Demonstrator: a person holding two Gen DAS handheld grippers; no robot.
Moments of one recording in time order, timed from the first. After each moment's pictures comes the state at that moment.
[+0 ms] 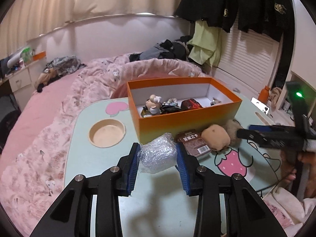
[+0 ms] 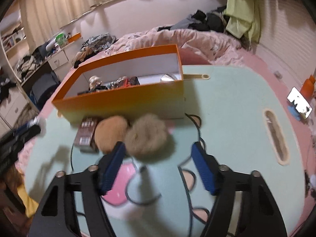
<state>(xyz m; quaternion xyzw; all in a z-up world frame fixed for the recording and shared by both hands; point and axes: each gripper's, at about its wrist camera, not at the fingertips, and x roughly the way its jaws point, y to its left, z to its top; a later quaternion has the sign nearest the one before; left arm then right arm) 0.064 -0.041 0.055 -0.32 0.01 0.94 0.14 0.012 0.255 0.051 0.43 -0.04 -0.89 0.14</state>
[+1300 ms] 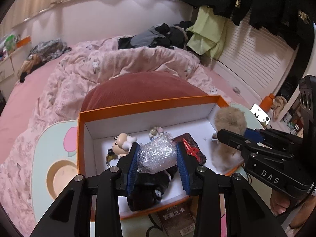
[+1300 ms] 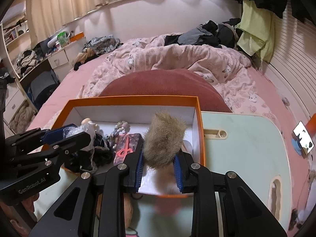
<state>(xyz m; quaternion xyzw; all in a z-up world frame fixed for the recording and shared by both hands) -0.069 0.019 0.063 -0.39 -0.03 0.91 0.15 -0.073 0.222 0.084 0.40 0.01 -0.90 0.15</state>
